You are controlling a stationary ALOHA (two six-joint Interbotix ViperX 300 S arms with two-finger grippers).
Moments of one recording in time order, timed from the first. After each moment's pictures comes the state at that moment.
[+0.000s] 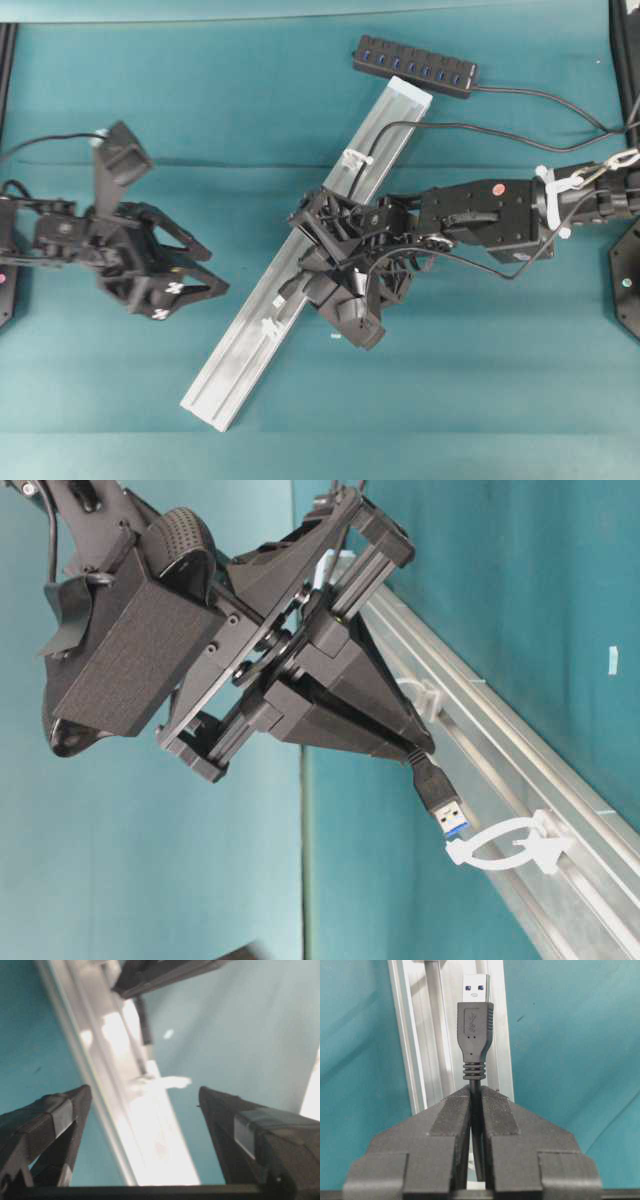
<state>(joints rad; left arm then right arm) -0.02 -0.43 0.99 0.02 -0.05 -0.82 -0.04 0.21 0.47 0.17 0.22 -1.18</state>
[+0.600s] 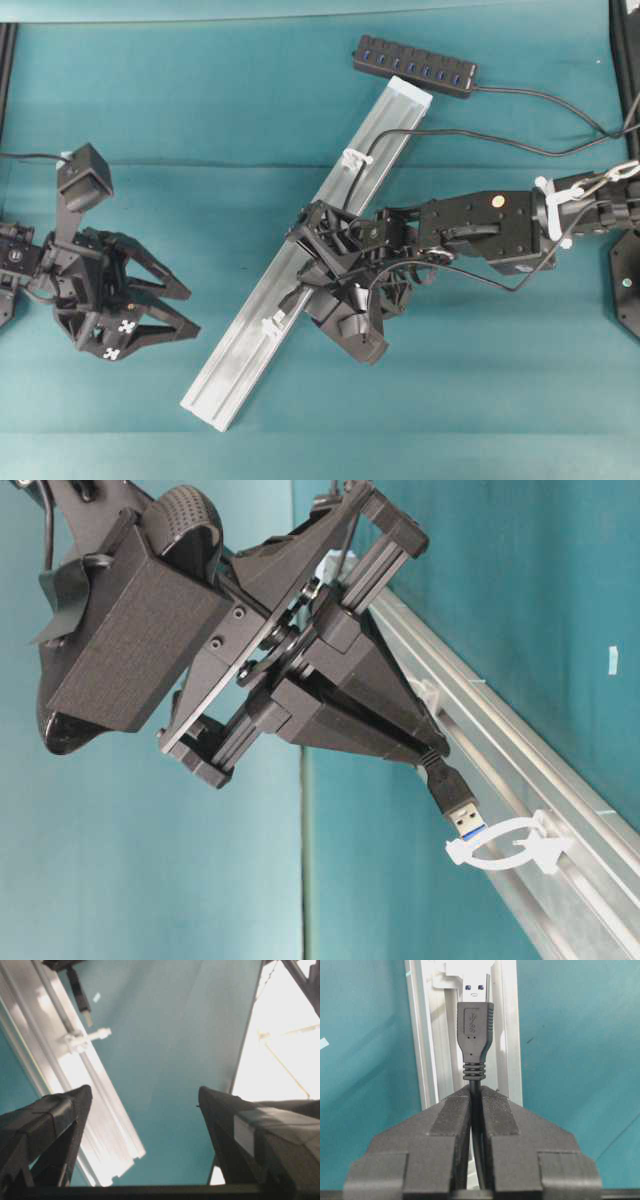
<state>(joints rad) -0.17 -0.53 1.00 0.02 -0.01 -0.90 -0.01 0.21 0.46 0.17 0.22 -1.18</state>
